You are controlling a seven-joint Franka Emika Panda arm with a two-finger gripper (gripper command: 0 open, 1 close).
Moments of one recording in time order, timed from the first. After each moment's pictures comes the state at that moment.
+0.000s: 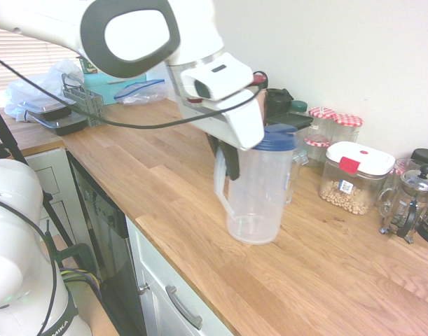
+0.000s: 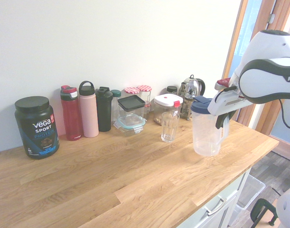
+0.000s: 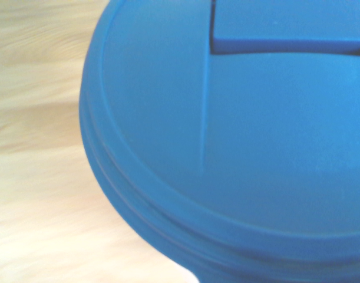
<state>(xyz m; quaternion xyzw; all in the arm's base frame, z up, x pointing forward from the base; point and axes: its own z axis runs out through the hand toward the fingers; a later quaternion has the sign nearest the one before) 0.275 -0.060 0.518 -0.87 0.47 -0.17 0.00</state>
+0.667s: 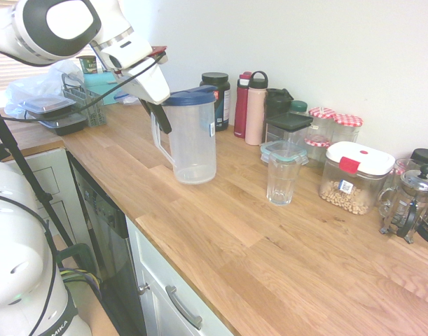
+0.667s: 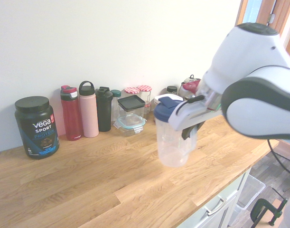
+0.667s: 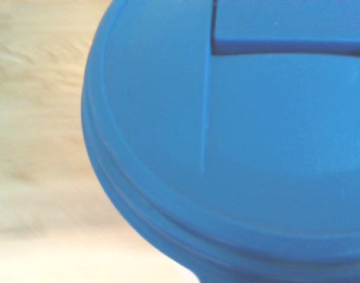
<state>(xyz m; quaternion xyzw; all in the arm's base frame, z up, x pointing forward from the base) 0.298 0.139 0.503 -0.86 0.44 -0.24 0.03</state>
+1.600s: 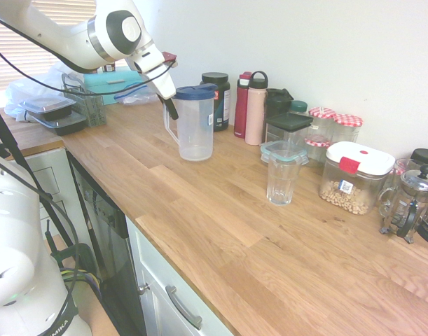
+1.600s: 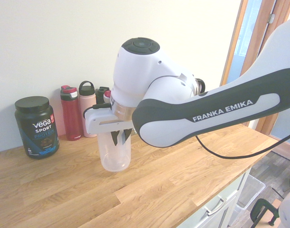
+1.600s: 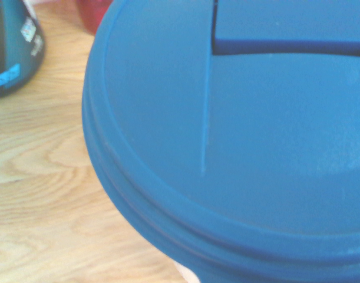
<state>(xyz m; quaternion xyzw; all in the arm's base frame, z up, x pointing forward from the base) 0.424 0.257 0.465 -0.84 0.49 -0.23 0.07</state>
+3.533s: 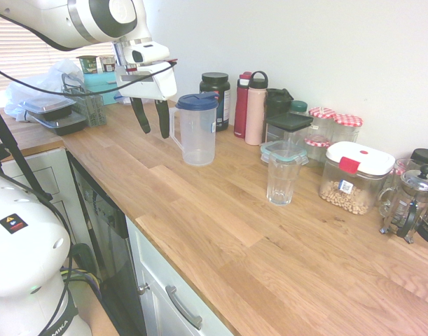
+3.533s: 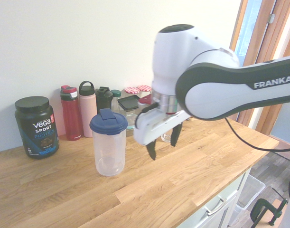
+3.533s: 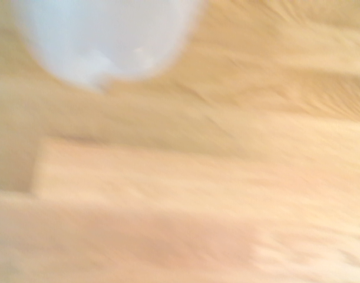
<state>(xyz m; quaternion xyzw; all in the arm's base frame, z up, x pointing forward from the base) 0.337 0.157 0.491 -0.93 0.36 -0.09 -0.05</state>
